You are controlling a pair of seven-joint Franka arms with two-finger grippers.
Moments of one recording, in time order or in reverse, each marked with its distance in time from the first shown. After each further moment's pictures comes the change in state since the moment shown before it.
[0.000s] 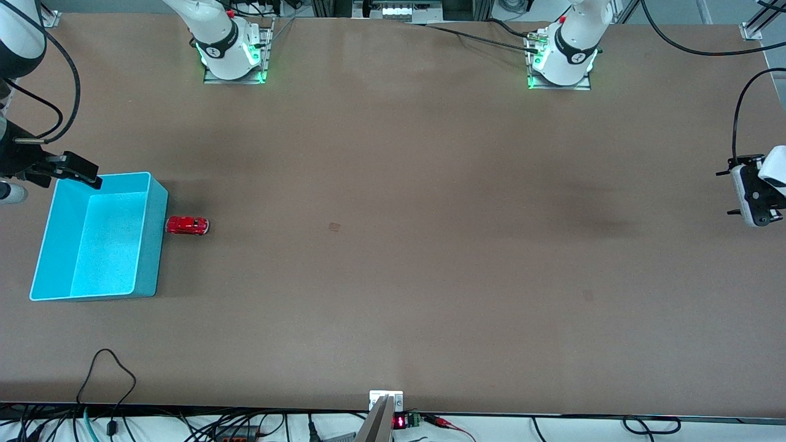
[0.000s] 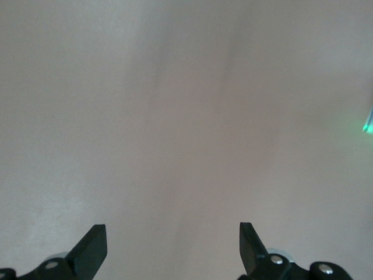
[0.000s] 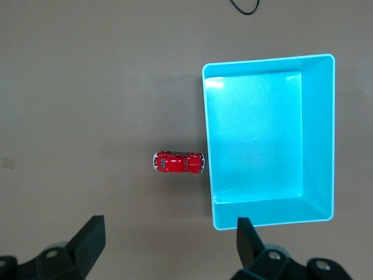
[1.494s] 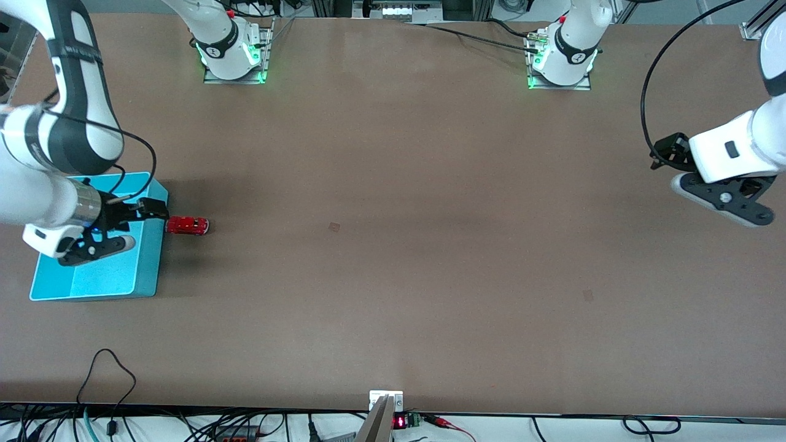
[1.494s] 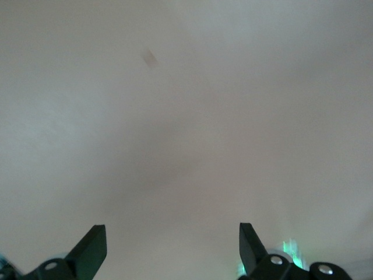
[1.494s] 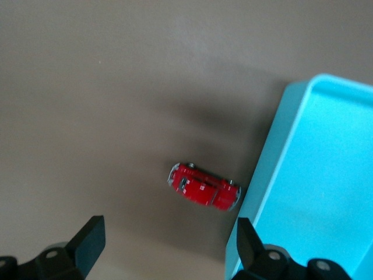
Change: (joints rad) left arm -0.400 -0.154 -0.047 0.290 -0.054 -0.256 -1.240; right arm 0.038 0.304 0.005 0.011 0.071 0.144 -0.363
